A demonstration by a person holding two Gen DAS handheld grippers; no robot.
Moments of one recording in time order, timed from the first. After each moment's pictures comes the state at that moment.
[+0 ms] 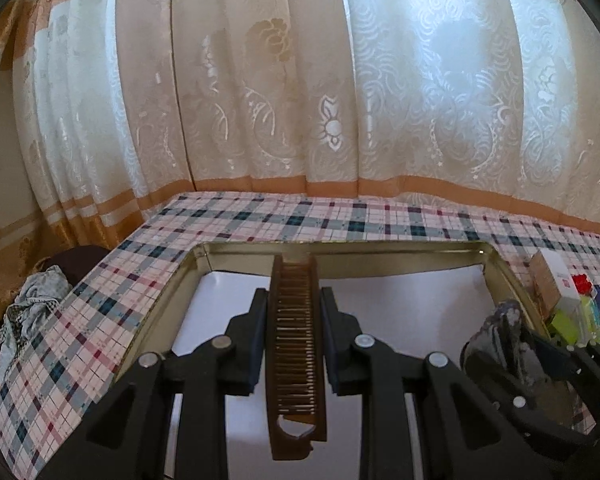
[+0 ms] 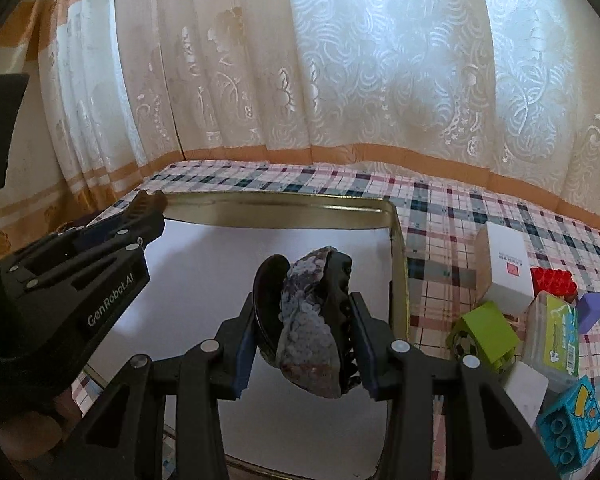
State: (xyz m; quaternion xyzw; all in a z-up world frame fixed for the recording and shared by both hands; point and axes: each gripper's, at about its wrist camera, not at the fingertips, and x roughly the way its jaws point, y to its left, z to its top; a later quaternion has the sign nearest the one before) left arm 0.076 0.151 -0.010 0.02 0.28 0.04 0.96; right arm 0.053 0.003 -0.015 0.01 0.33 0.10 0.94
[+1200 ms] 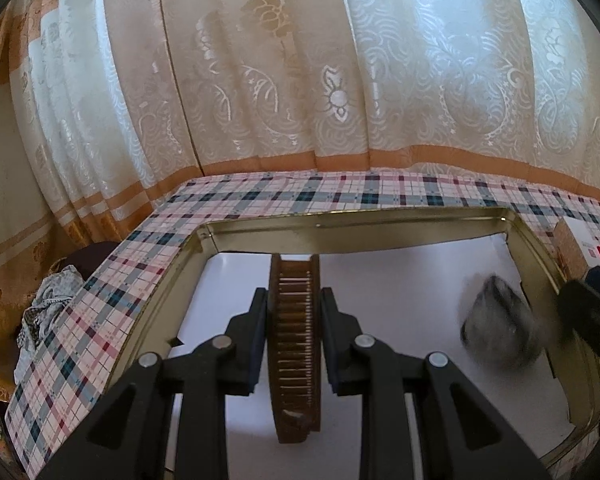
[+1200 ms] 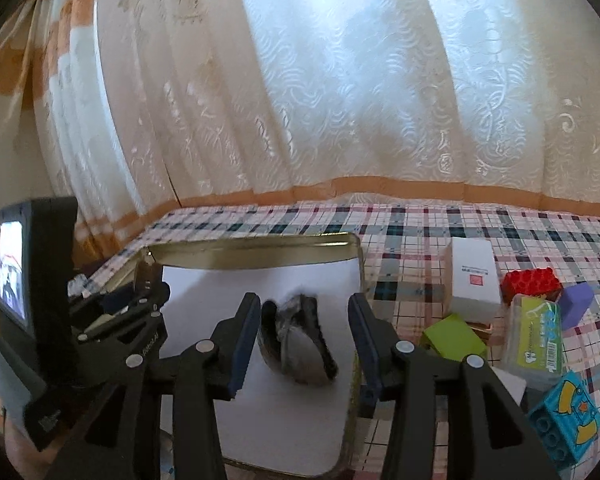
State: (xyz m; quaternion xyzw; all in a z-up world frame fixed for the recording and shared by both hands) left arm 0.085 0.145 -0.025 0.06 0.31 0.06 0.95; right arm 0.038 -0.029 -0.002 0.07 0.27 0.09 0.96
